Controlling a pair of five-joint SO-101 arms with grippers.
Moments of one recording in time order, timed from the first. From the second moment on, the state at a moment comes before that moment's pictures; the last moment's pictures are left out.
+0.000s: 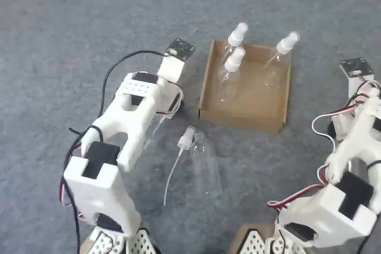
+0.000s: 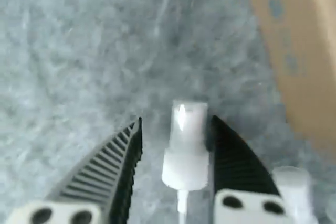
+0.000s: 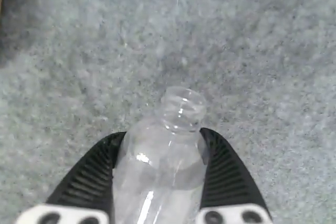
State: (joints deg) left arm 6.5 17.1 19.6 50.1 -11.9; right arm 32.1 4.0 16.4 65.8 42.2
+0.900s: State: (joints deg) left arm 9.4 17.1 18.3 51.5 -14.4; right arm 32.1 4.0 16.4 65.8 42.2
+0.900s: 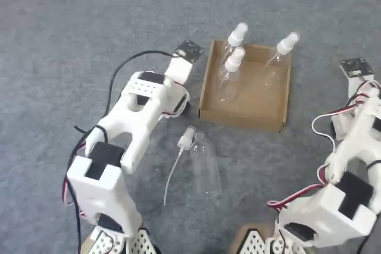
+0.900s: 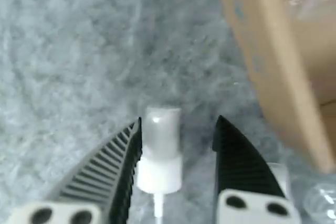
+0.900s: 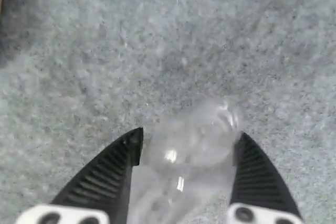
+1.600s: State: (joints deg) left arm 10.3 22.1 14.0 52.9 -14.3; right arm 32.1 4.0 16.4 67.4 42.2
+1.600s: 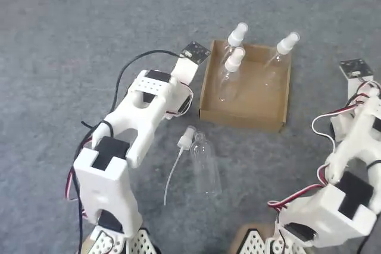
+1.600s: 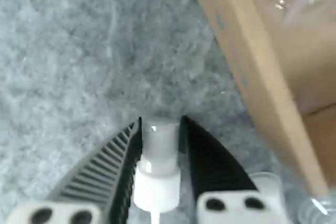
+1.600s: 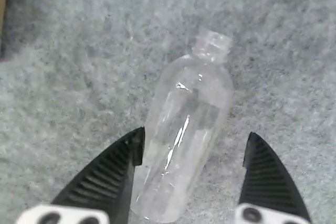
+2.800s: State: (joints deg) left arm 3.1 -24.3 40.6 58.9 -2.9; right arm 29.6 22.3 3.3 67.4 28.2
